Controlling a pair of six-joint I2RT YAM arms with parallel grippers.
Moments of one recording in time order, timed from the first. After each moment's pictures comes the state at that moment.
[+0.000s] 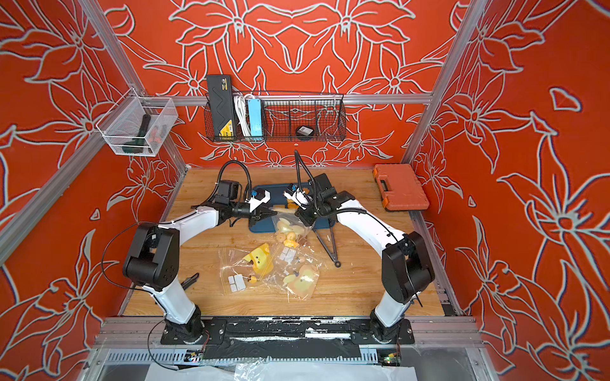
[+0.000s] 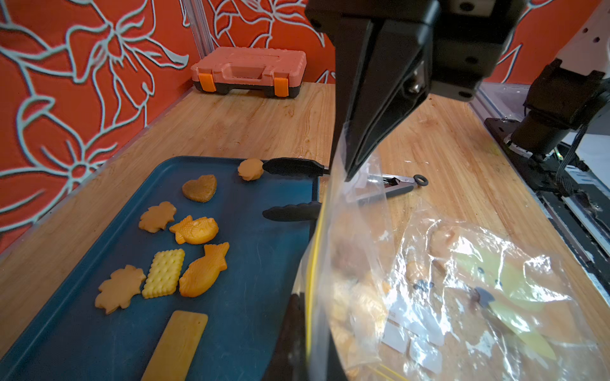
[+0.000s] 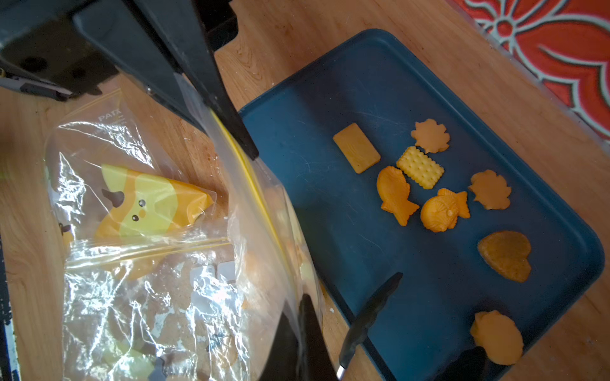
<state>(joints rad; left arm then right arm) -0.18 1.75 1.11 -0.11 1.06 0.71 0.56 1.67 1.36 -0.57 -0.38 -0.39</state>
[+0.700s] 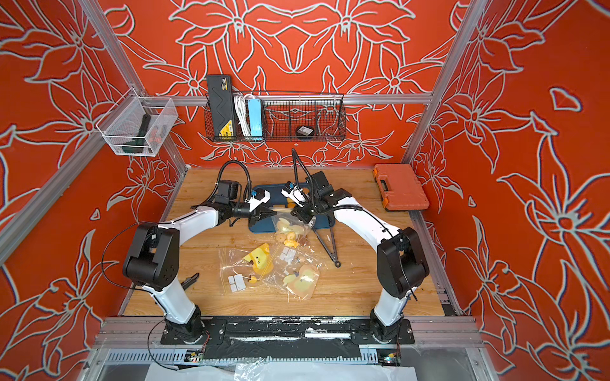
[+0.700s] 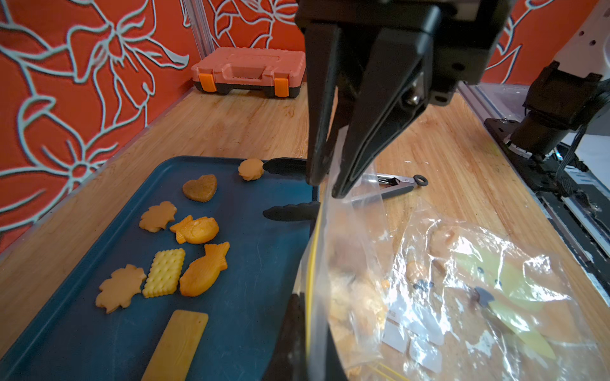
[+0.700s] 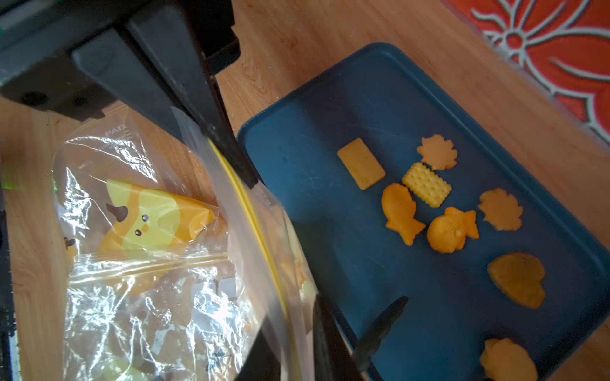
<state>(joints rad) -0.18 1.75 1.11 -0.11 1.06 0.71 0.57 1.72 1.40 -0.55 -0.41 -0.38</state>
